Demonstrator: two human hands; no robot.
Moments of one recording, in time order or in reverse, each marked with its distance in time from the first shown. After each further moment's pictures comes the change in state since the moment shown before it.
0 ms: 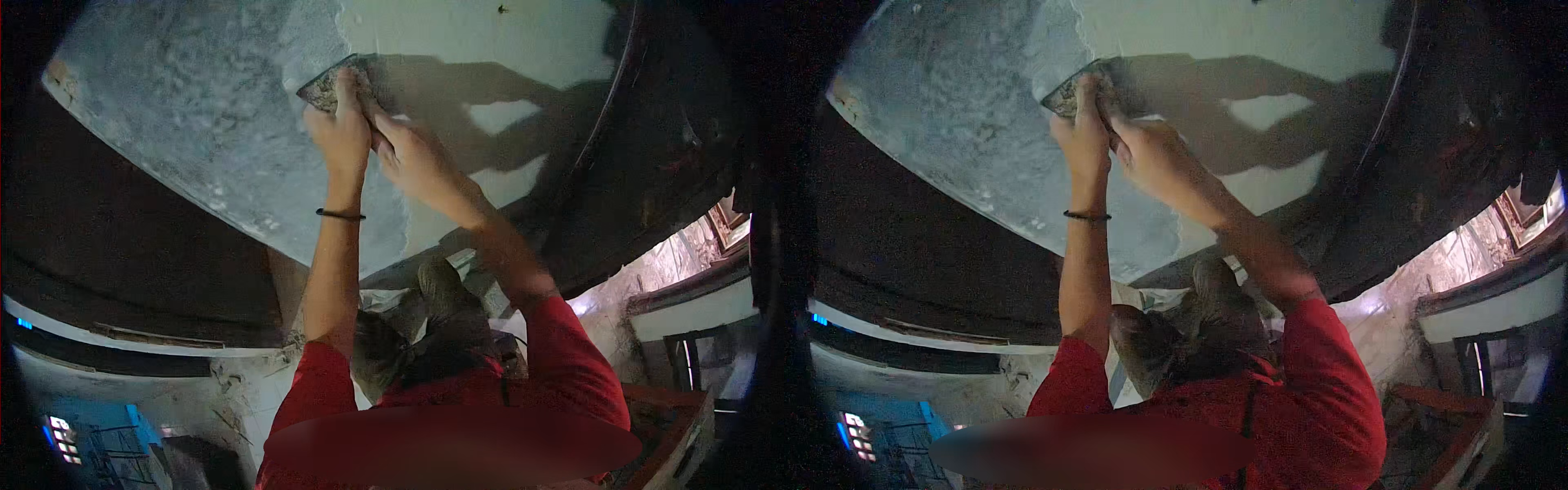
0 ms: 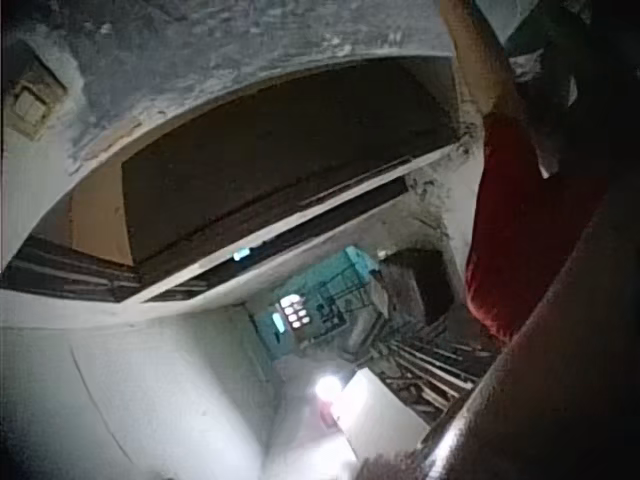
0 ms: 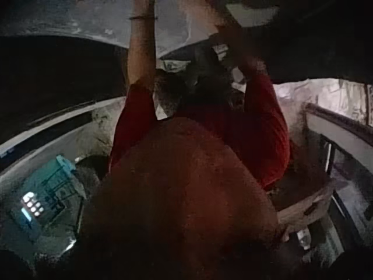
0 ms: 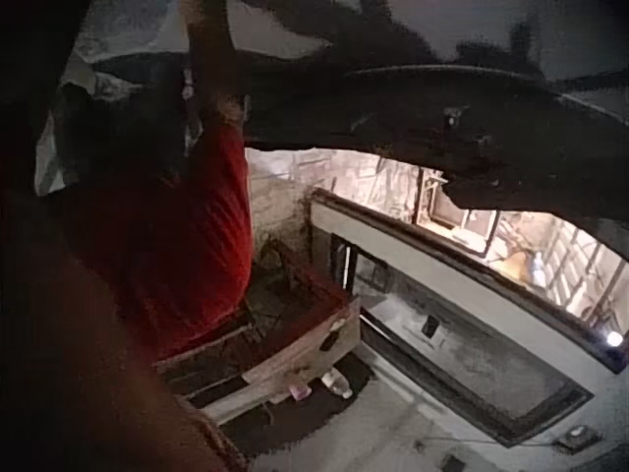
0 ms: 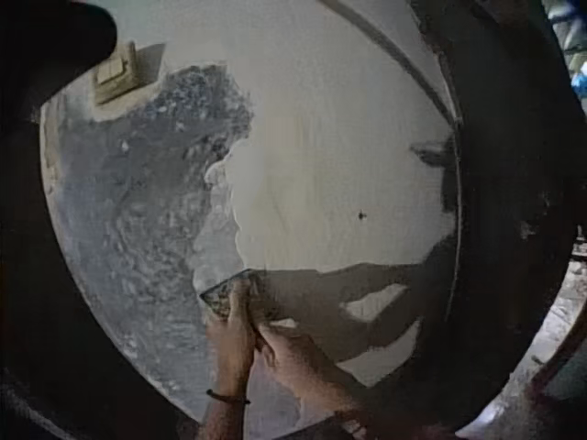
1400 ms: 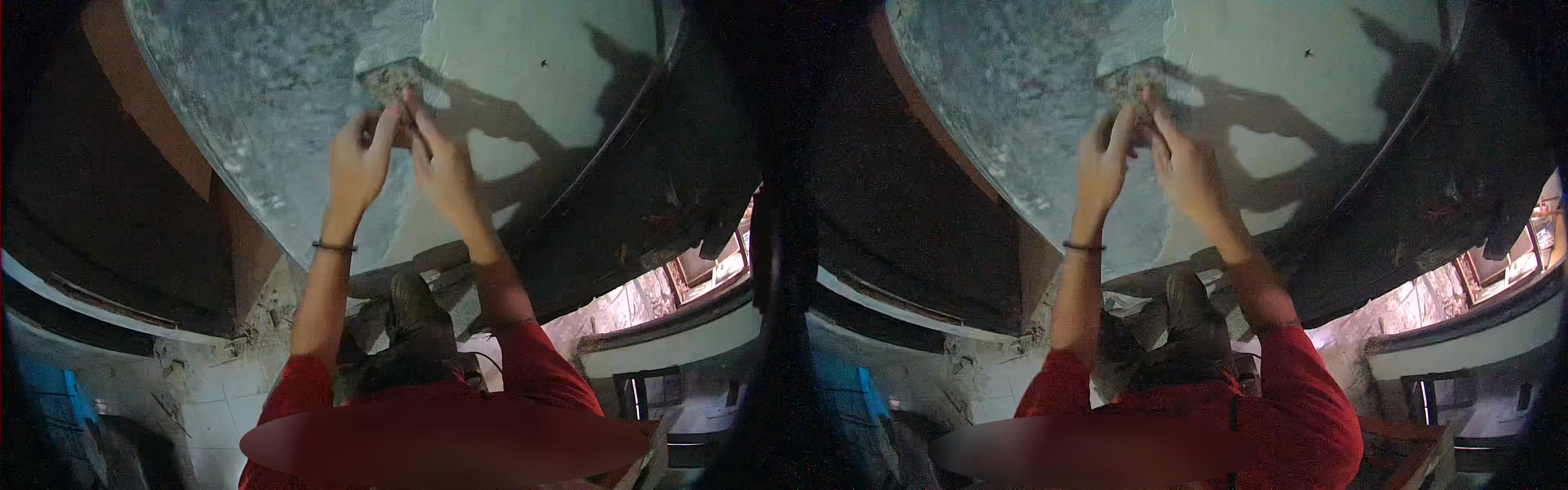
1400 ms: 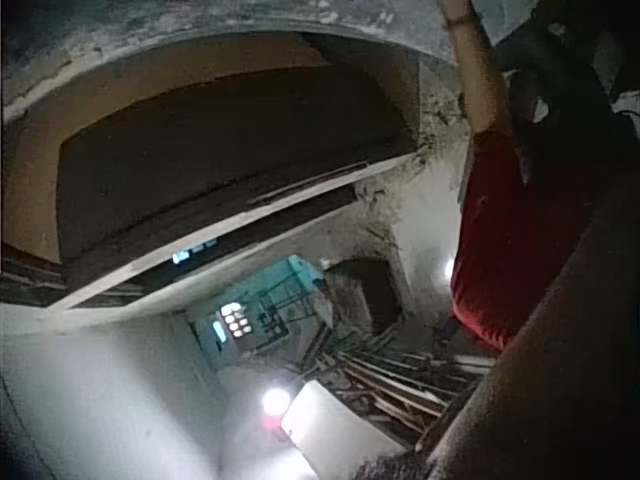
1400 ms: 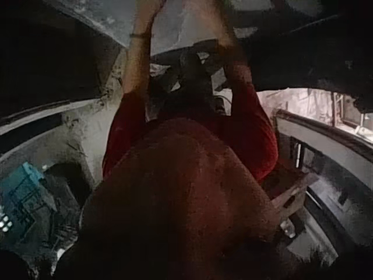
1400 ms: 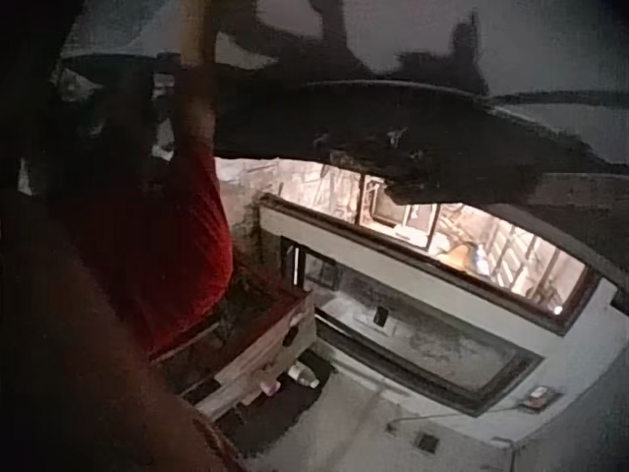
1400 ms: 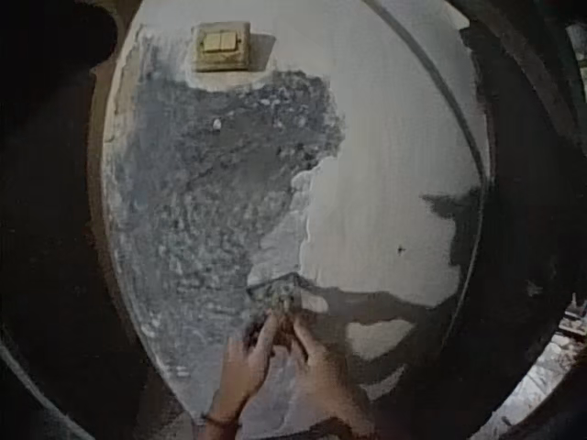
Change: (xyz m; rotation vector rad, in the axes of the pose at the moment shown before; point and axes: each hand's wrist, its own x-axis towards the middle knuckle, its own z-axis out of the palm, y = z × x) left_hand -0.013 0.022 -0.059 0.055 -0.181 -0.123; right_hand 0.019 -0.033 0.003 0.069 -0.009 0.157
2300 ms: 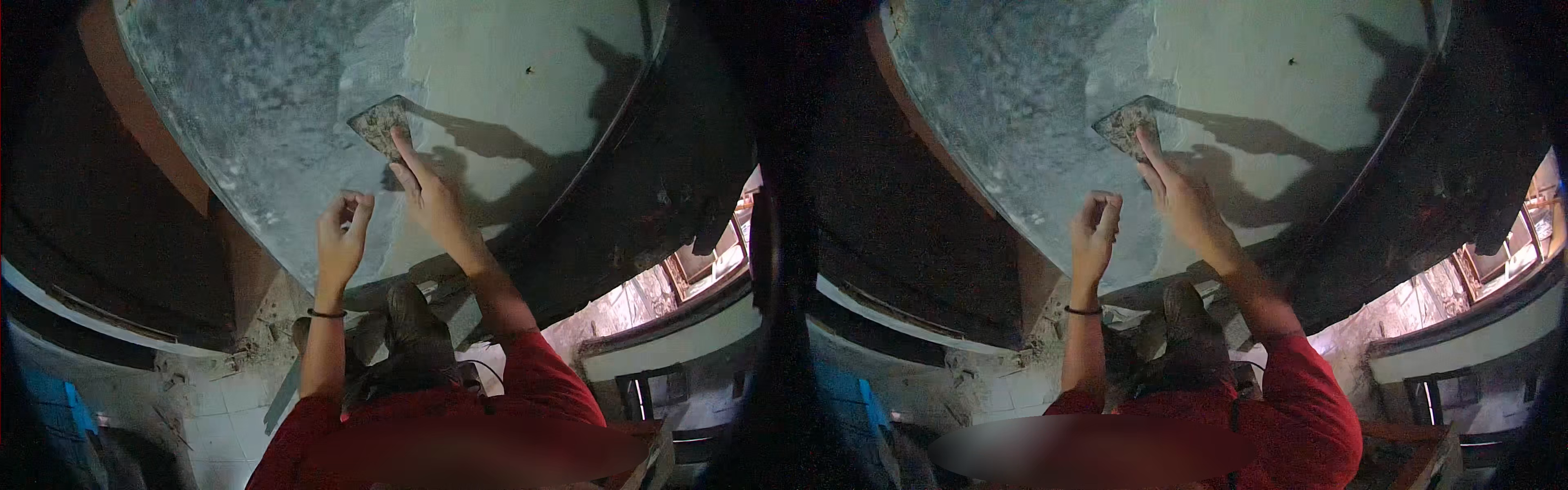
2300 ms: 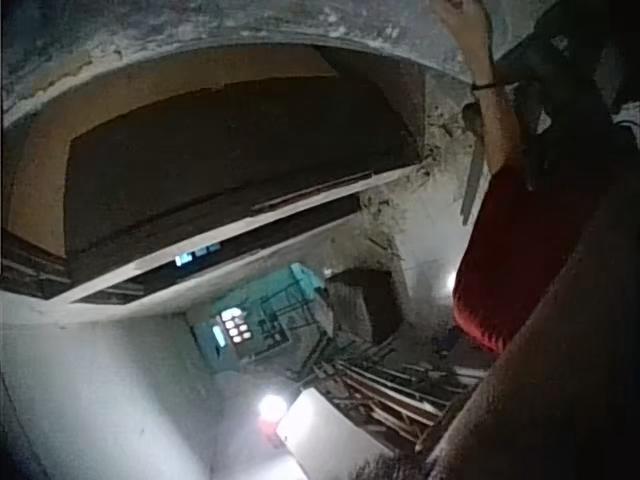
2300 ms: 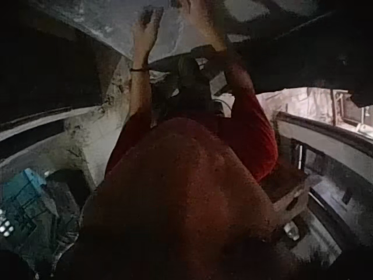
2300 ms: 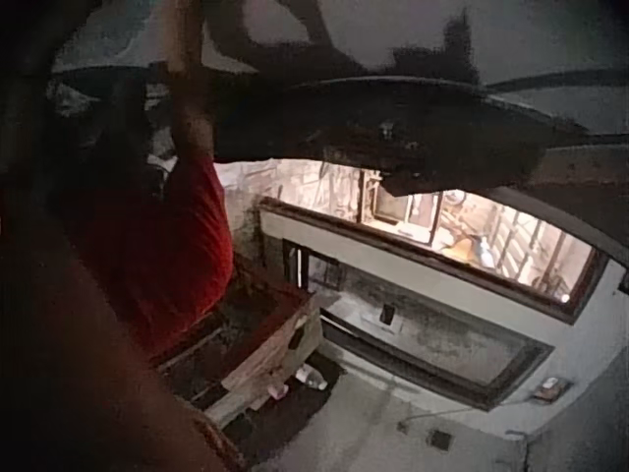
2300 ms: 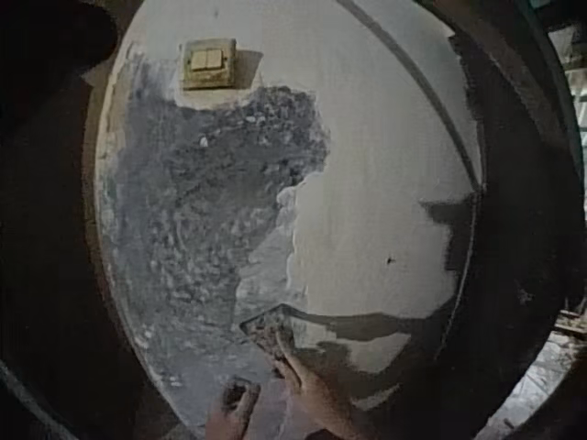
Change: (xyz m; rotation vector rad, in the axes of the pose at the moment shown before) left_hand -0.078 -0.031 -0.023 0.009 -0.077 -0.200; right_hand -0.020 0.022 0.001 -0.118 0.014 -0.147
